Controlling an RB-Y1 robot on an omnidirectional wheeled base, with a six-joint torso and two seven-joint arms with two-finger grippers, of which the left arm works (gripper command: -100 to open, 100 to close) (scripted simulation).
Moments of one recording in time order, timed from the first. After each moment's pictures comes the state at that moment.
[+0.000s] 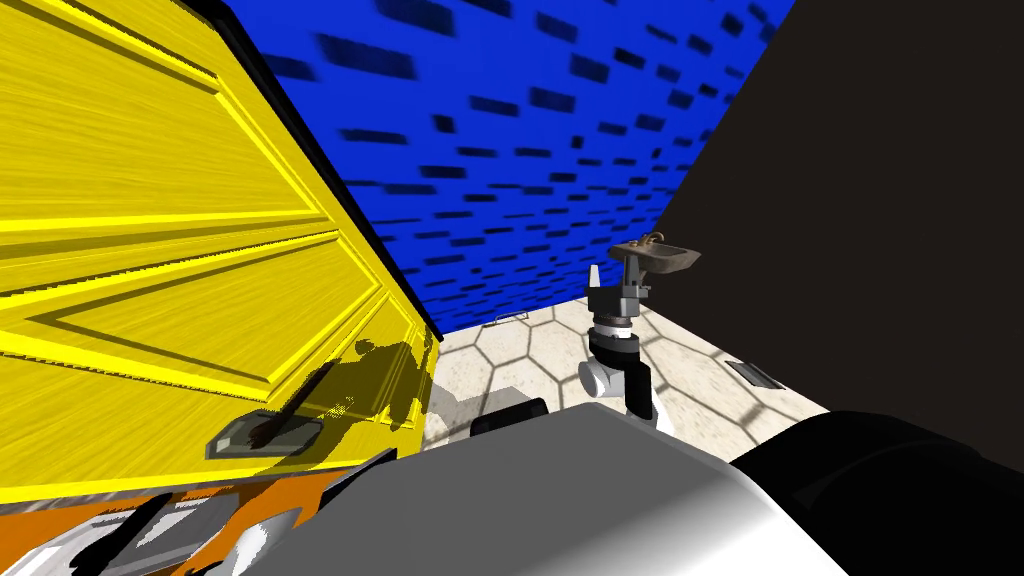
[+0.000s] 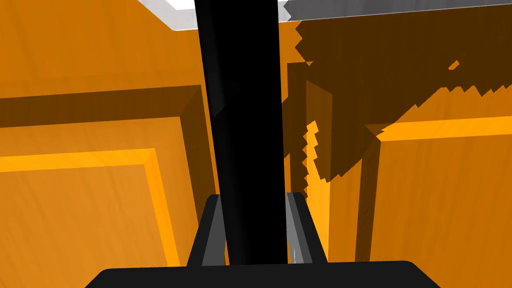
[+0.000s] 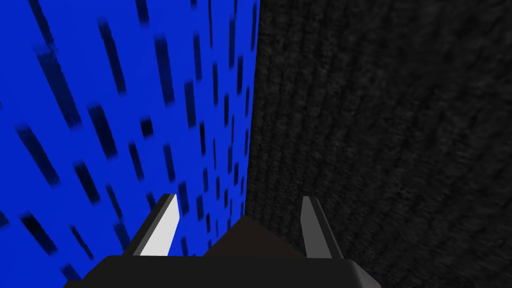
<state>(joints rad) -0.37 0.04 1.94 -1.30 -0.33 -0.38 -0.03</state>
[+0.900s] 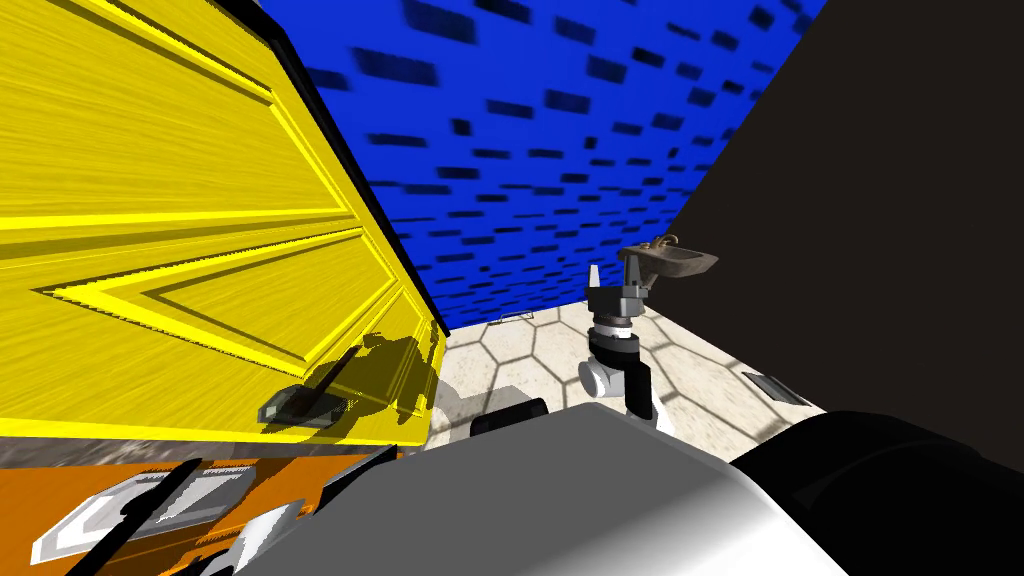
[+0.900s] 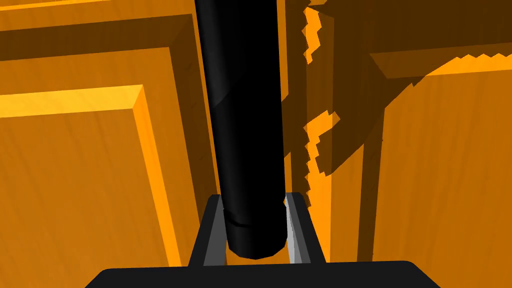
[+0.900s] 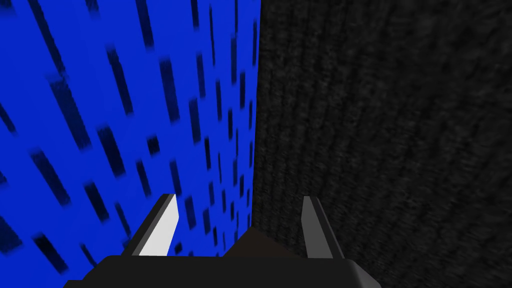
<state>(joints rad) -0.38 0.05 1.93 -1.29 -0.33 -0.39 -0.06</state>
